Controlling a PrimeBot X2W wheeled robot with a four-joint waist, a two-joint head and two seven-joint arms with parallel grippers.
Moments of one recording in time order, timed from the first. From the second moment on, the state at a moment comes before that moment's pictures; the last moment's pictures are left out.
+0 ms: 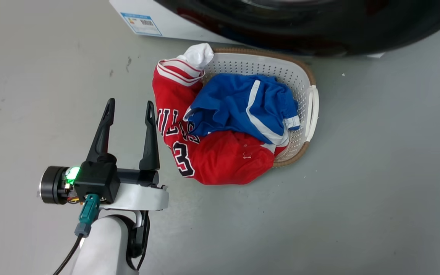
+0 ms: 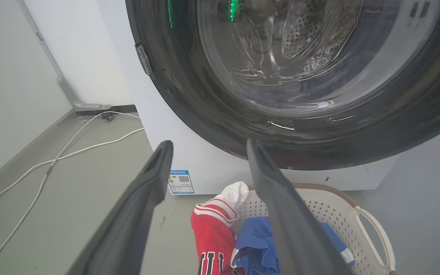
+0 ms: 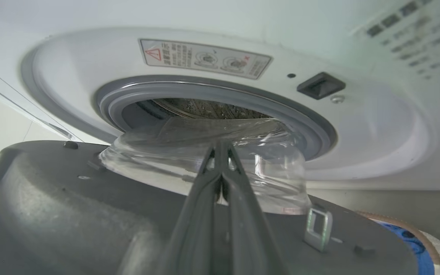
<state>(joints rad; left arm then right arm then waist) -0.26 0.05 -0.11 0.01 -0.03 0.04 -0.26 -1.21 -0.42 0.14 0.69 1.51 0.13 0.54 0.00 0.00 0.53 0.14</state>
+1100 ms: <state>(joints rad) -0.15 0.06 -0.08 0.02 0.00 0.04 -0.26 -0.65 -0.33 0.34 0.19 1.57 0.13 0.80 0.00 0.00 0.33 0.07</state>
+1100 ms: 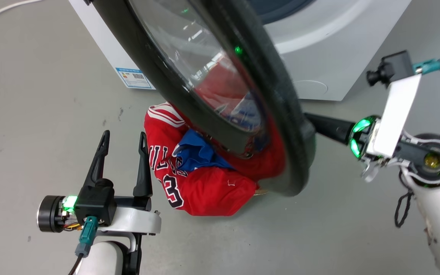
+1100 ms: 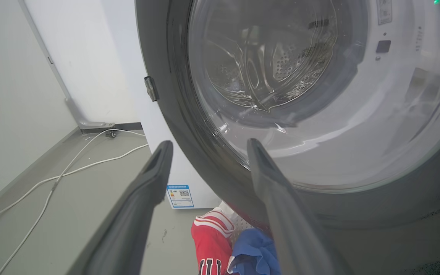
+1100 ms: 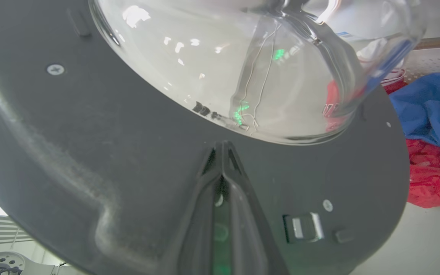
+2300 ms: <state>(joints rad) -0.02 0.07 -0.09 0.04 0.00 0.07 -0.26 -0.31 -0.24 0.39 0.07 1.57 0.13 0.60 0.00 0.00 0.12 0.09</state>
